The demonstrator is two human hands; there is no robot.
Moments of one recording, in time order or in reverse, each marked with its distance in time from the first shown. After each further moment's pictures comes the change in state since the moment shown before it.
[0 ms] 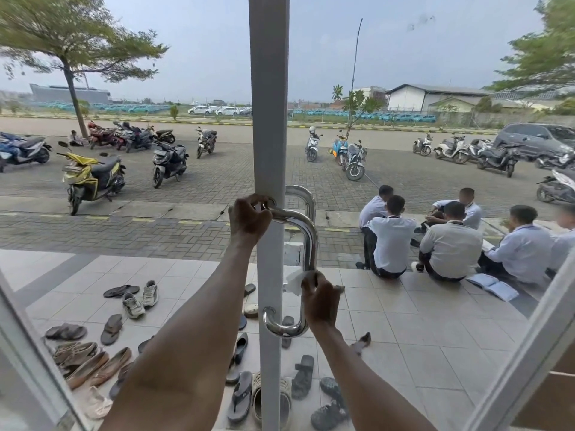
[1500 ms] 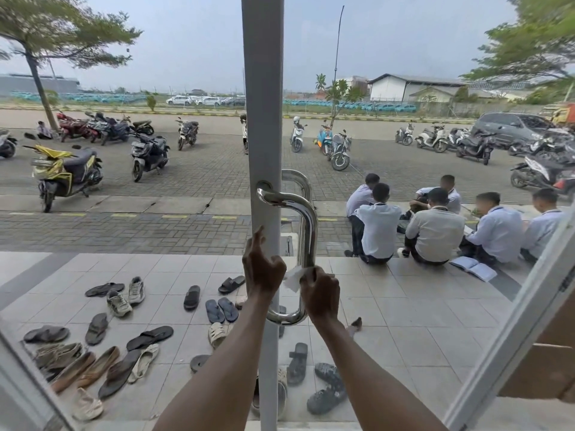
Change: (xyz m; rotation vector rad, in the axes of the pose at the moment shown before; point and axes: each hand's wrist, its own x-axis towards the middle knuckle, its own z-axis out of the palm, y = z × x) left_hand -0.089 -0.085 0.056 -0.080 0.072 0.038; right_hand -0.015 0.005 0.003 -0.075 -0.042 0.032
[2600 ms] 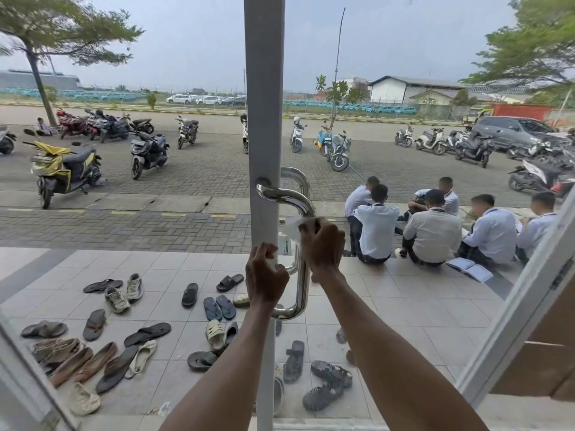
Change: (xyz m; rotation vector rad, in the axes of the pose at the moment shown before) left_hand -0.027 -0.012 0.003 0.066 -0.015 0.031; right_hand 0.059 -0.067 -0.044 0.070 0.161 -0.063
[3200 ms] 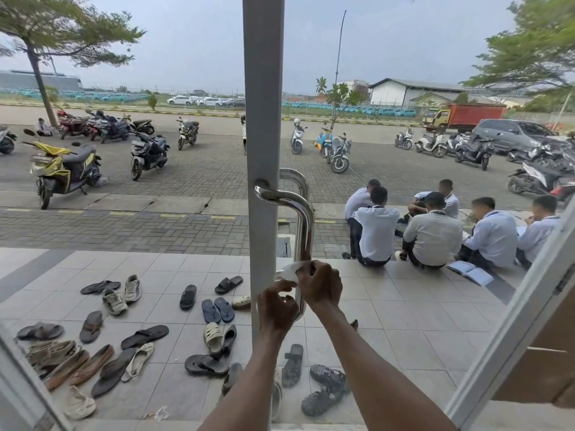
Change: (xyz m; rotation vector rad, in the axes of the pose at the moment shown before) left_hand -0.047 -0.020 0.025 -0.037 -0.134 -0.121; right_hand -0.051 0.059 0.021 -0.152 -0.215 0.161
